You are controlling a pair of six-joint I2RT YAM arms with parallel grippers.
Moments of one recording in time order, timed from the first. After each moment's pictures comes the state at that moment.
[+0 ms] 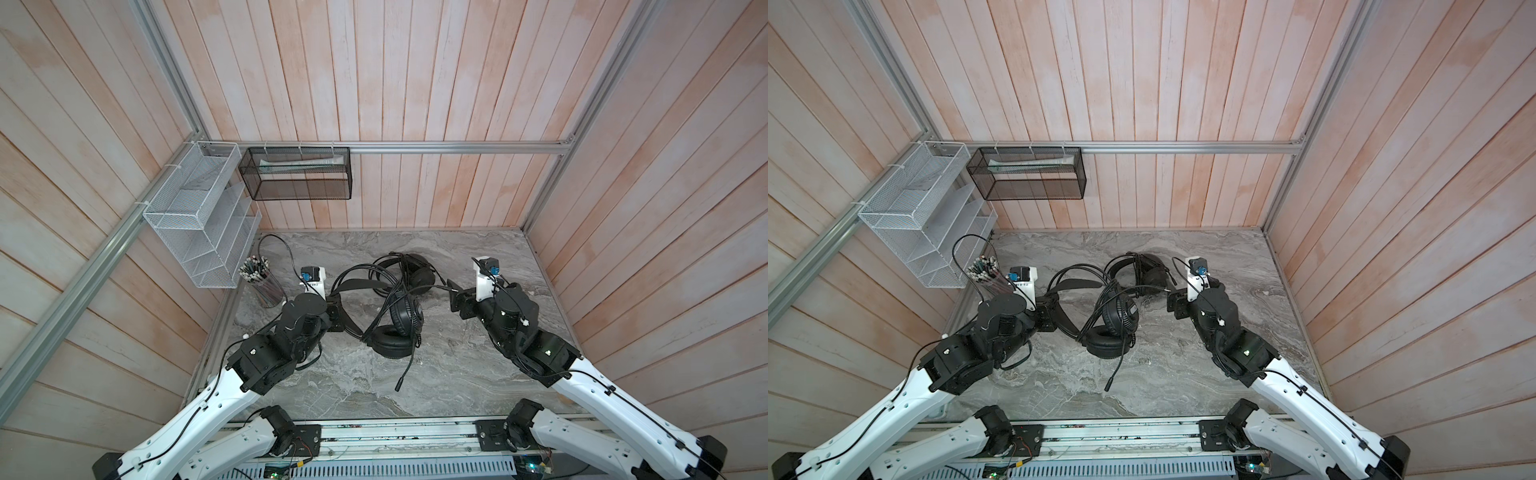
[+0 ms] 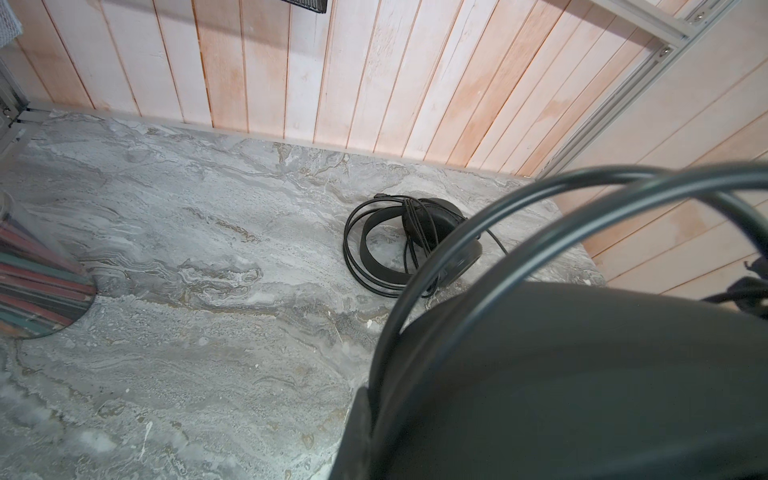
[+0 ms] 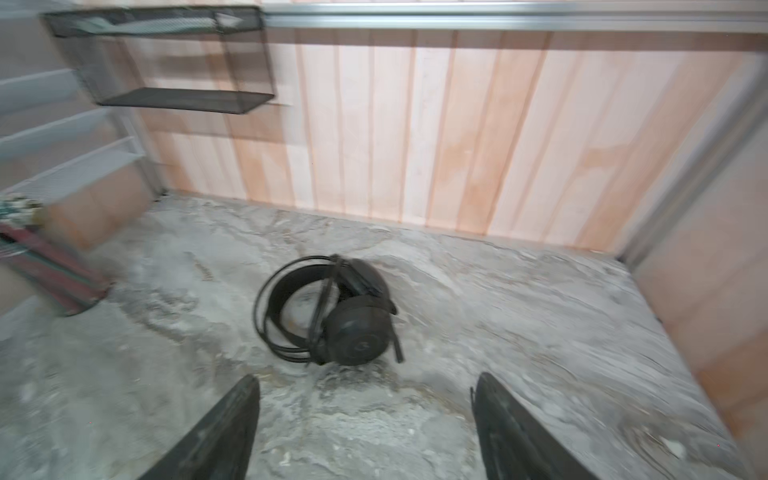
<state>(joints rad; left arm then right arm) -0.76 0.86 0.96 -0.59 -0.37 -0.53 0.69 0.85 0.83 -0.27 0.48 0.17</state>
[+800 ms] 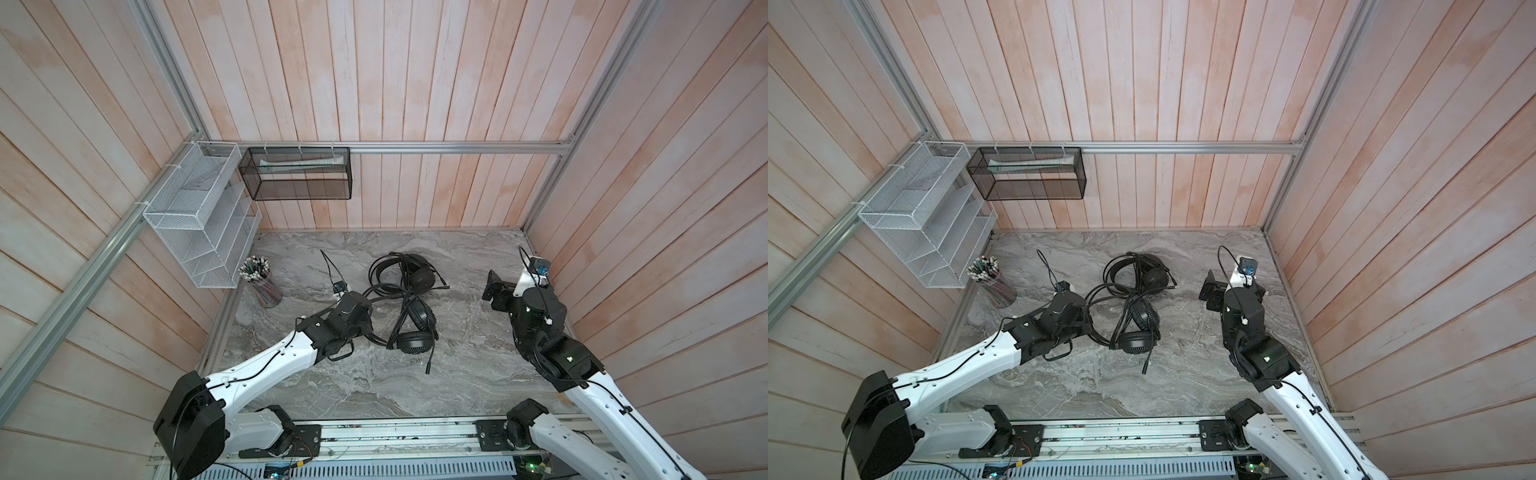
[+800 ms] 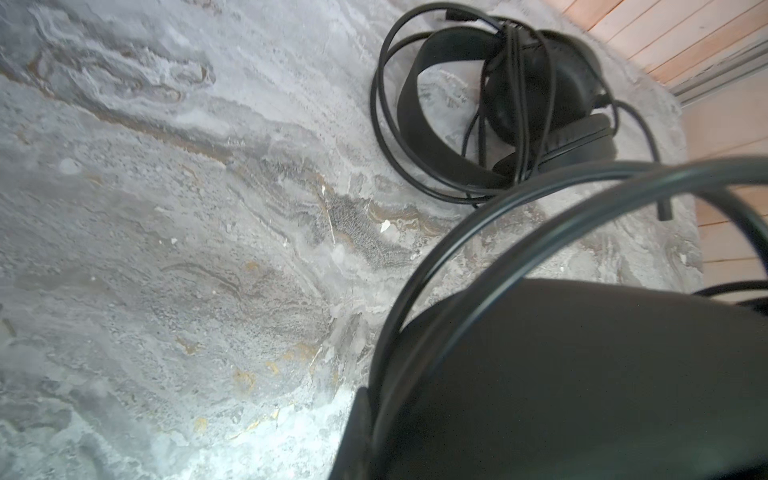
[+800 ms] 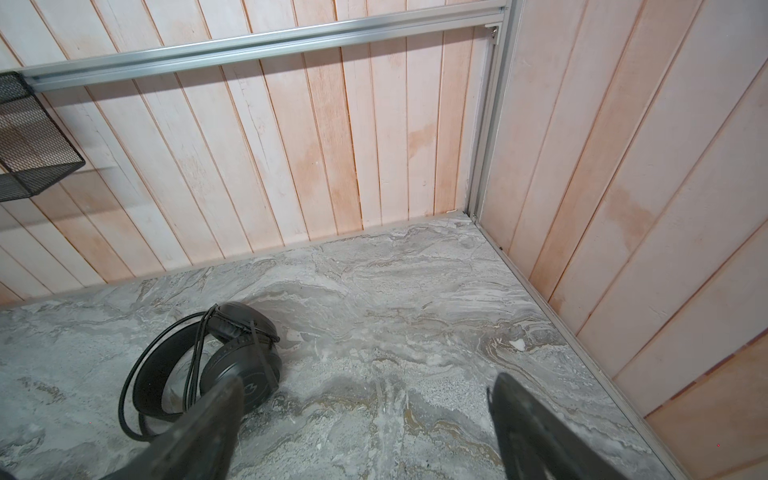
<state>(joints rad) -0.76 1.29 0.85 -0.44 -0.24 -0.92 0.51 0.74 0.81 -0.33 0.60 0.28</state>
